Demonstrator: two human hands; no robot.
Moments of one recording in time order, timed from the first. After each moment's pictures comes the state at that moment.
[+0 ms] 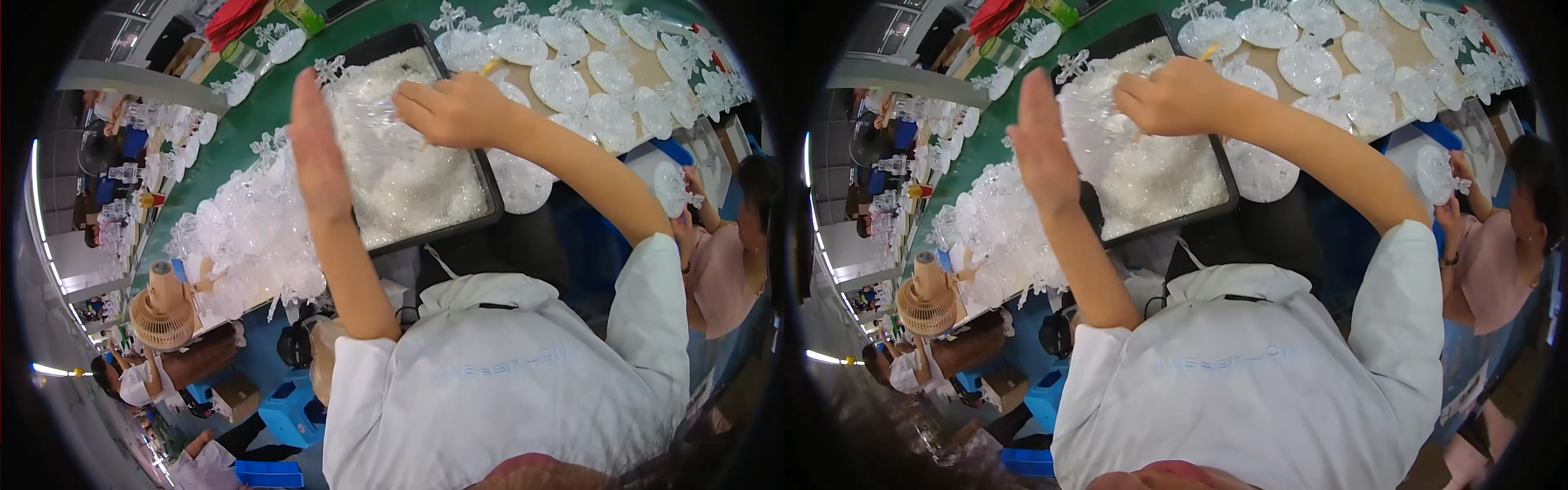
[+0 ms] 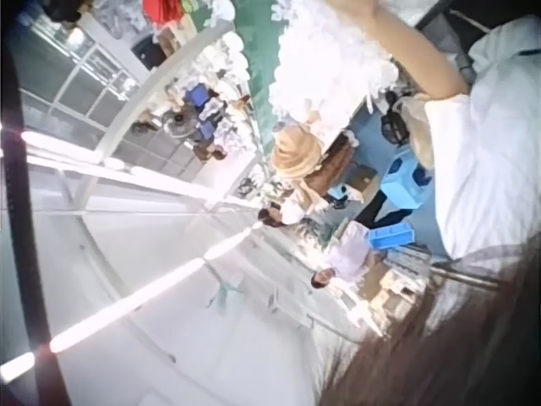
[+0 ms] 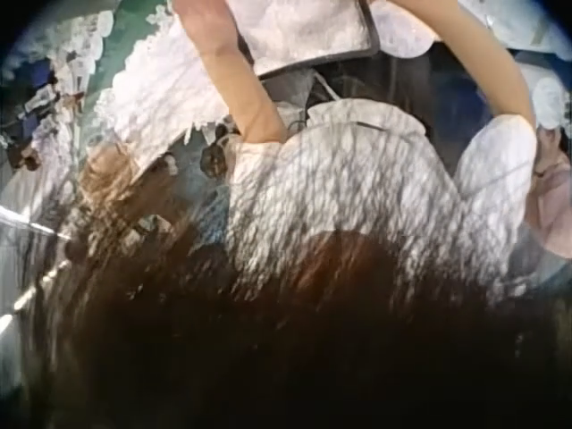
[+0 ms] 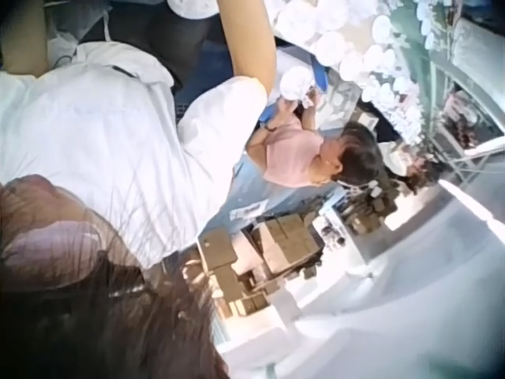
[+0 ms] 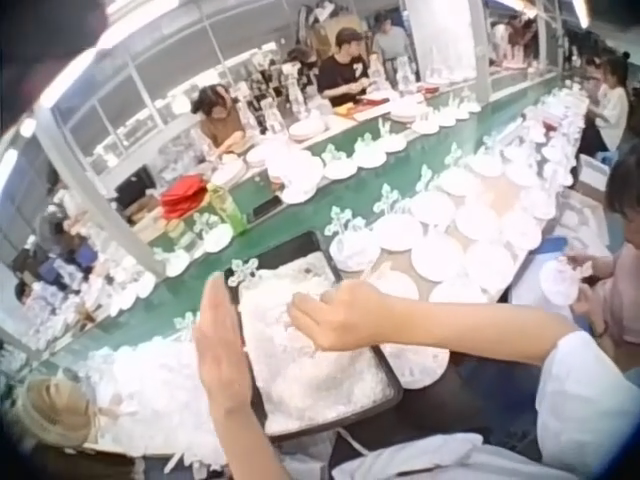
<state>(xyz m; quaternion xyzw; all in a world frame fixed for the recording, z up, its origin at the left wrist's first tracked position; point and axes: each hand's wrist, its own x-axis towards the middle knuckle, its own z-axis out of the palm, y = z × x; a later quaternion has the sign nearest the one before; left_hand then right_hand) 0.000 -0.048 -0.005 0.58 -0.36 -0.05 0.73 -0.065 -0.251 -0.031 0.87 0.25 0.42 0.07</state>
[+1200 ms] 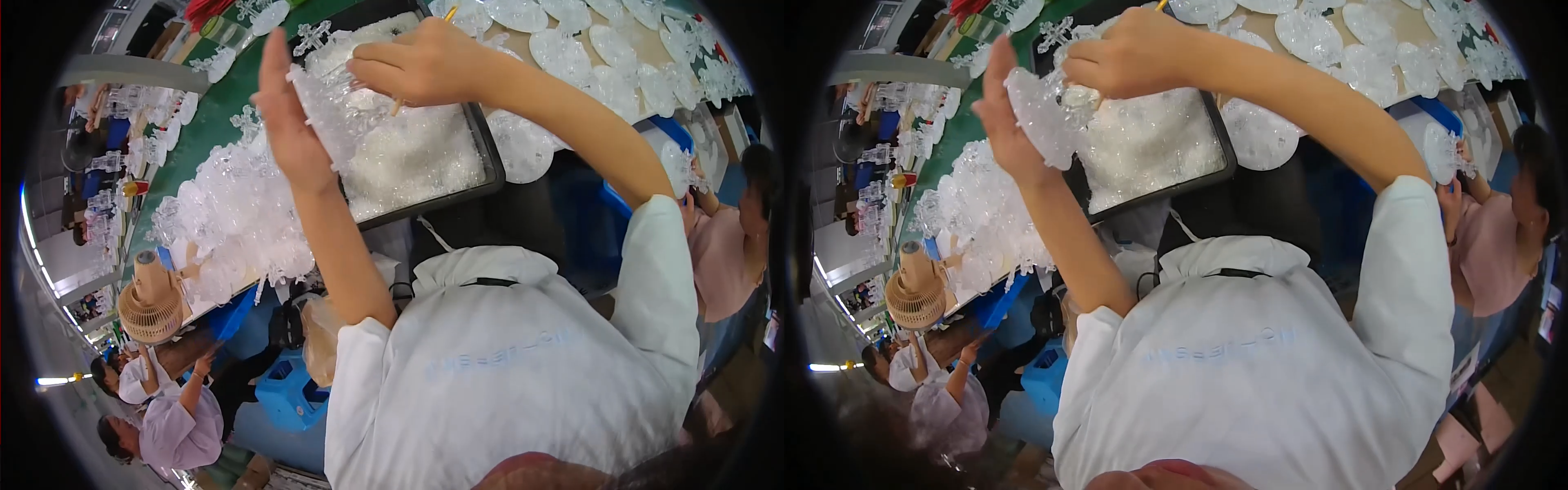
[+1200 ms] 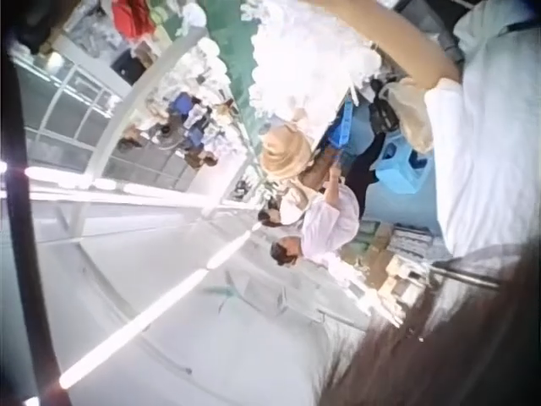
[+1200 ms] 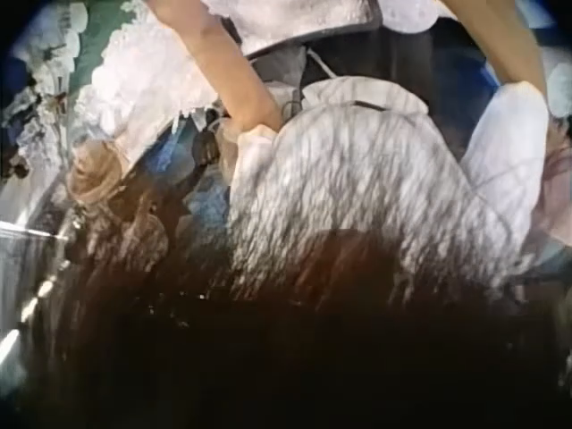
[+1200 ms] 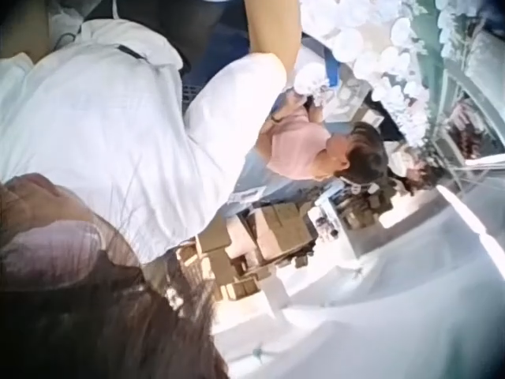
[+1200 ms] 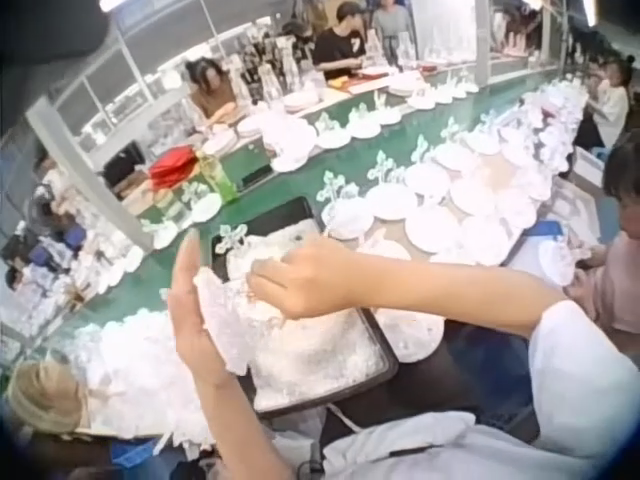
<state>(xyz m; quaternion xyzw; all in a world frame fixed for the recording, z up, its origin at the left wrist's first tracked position) -0.010 -0.044 -0.004 0.60 -0.39 0.04 0.69 -0.042 -0.236 -0.018 0.83 0.35 0.44 -0.01</state>
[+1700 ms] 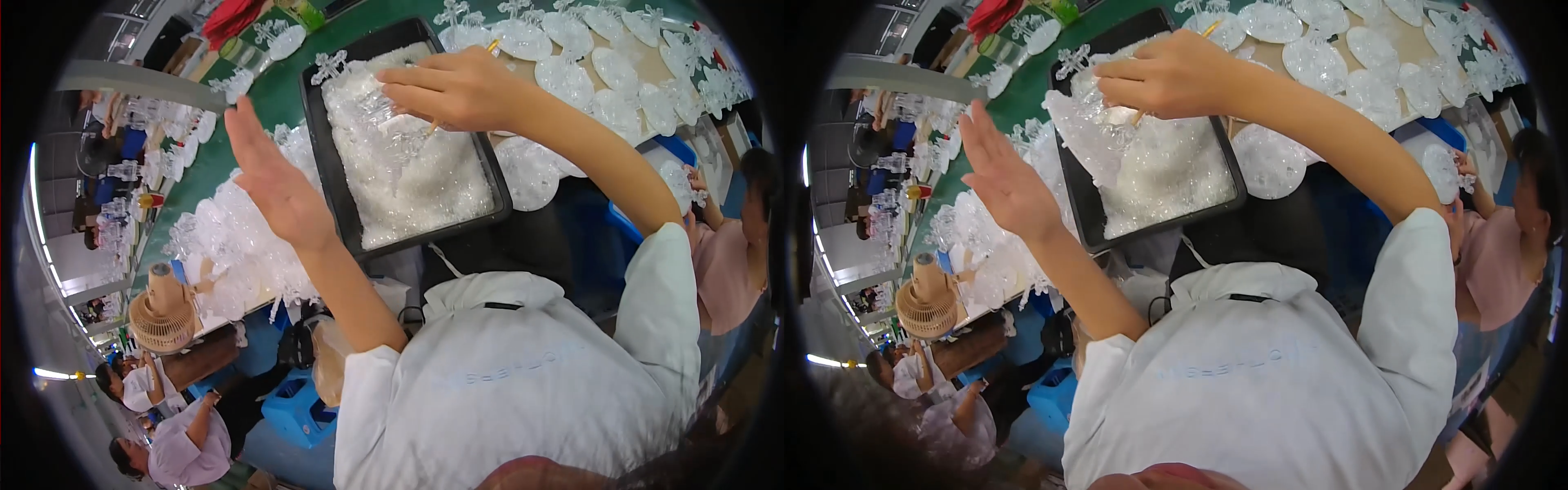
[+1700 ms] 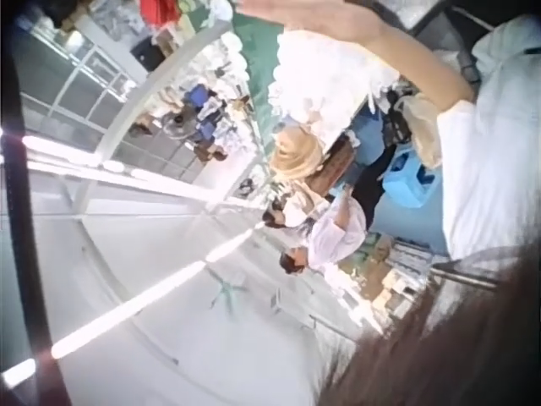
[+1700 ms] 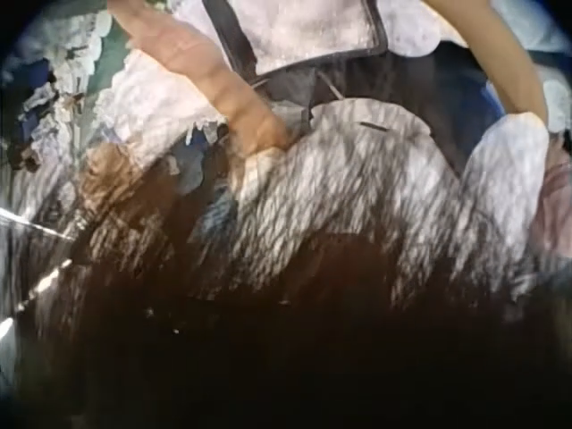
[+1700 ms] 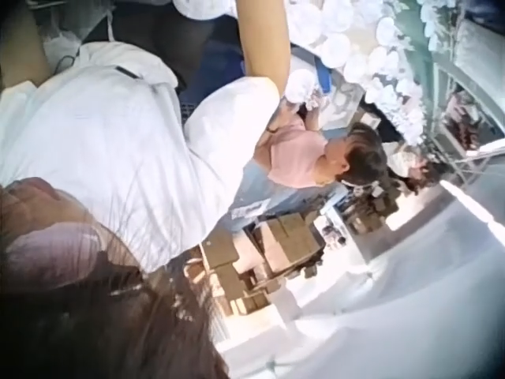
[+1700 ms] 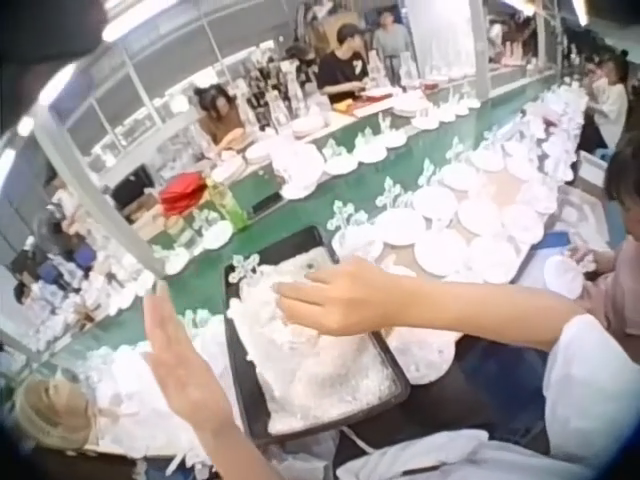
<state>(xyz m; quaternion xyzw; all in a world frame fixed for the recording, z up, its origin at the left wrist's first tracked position) -0.005 -0.030 0.012 0.57 -0.36 0.13 0.72 -0.049 -0.259 -0.014 0.81 0.33 0.49 -0.02</state>
